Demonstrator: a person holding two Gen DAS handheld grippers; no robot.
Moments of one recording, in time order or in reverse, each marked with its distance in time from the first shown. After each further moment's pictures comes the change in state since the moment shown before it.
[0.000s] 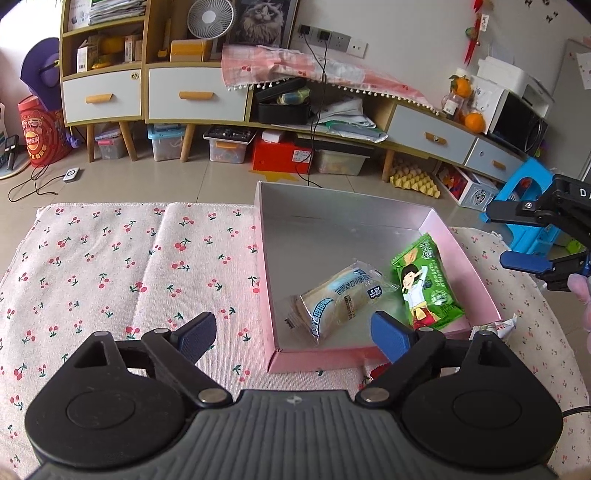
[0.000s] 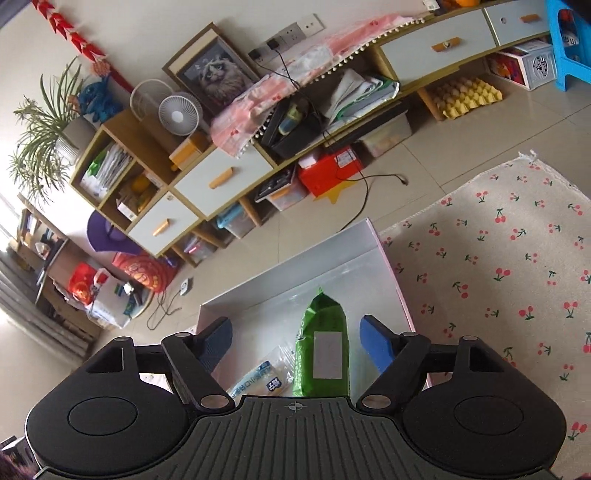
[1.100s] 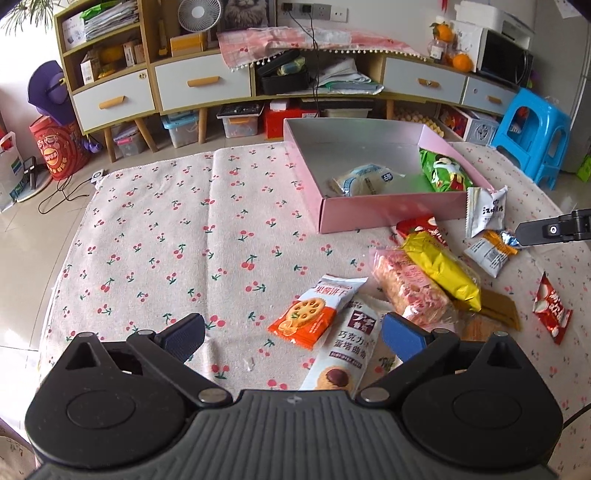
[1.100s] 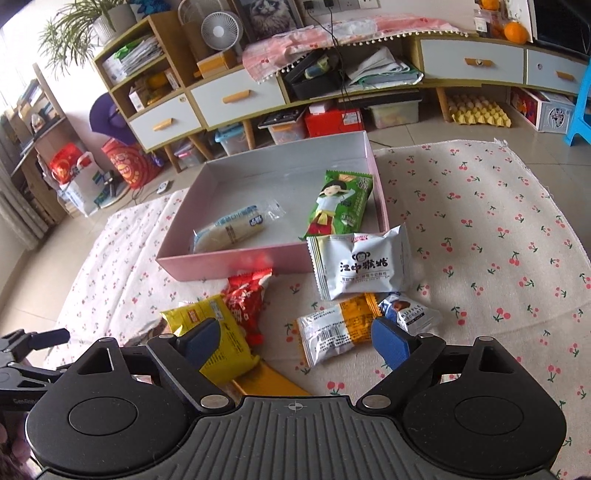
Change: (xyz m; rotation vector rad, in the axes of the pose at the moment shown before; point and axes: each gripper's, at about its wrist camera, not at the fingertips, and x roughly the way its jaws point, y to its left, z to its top) left arm -0.062 0.019 -0.069 0.177 0.086 0.104; right arm -0.054 0.020 -0.113 -0.353 0.157 -0.165
